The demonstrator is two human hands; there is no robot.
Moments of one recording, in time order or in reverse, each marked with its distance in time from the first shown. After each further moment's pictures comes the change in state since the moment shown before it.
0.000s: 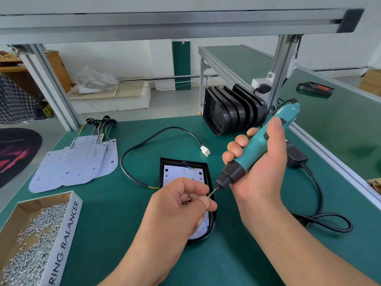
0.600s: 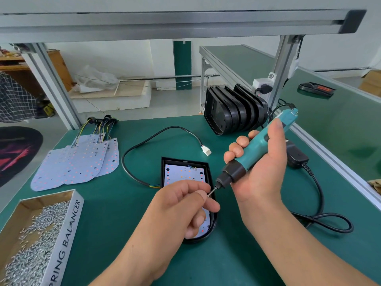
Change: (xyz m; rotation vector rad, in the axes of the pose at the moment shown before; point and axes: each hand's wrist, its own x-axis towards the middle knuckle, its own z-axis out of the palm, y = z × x) left_hand -0.003 0.007 -0.006 -0.031 -0.112 -0.070; right_hand 0.002 0.001 -0.002 0.029 0.034 0.016
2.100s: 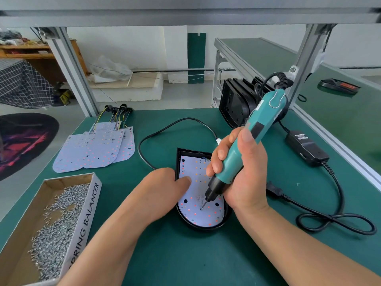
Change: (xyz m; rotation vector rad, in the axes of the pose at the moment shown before) left_hand 0.043 -0.008 -0.062 0.897 0.212 -0.186; right_hand -0.022 0.046 0.000 -0.294 -0.440 -0.097
